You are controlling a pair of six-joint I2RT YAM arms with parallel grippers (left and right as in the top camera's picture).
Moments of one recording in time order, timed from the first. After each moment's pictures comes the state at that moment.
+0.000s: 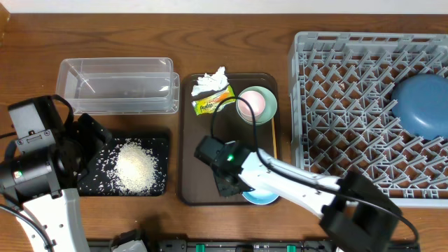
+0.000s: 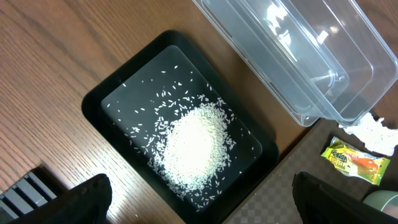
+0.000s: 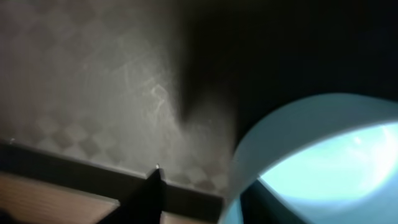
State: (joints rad) left arm 0.35 1.08 1.30 -1.29 -0.06 -0.51; right arm 1.01 1.84 1.20 -0.89 -0.02 0.71
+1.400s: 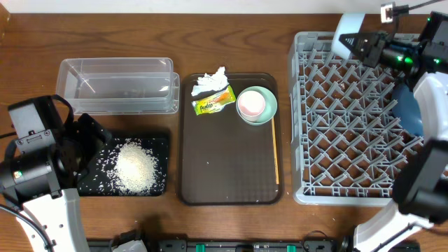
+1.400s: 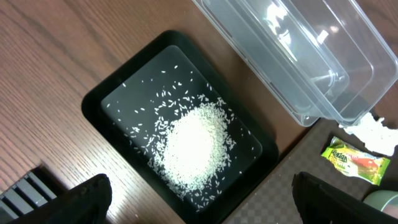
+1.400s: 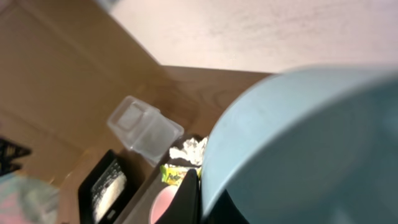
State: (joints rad) left arm 0.35 1.08 1.30 -1.29 -0.06 -0.51; right arm -0.30 1.91 1.52 -0.27 -1.28 0.05
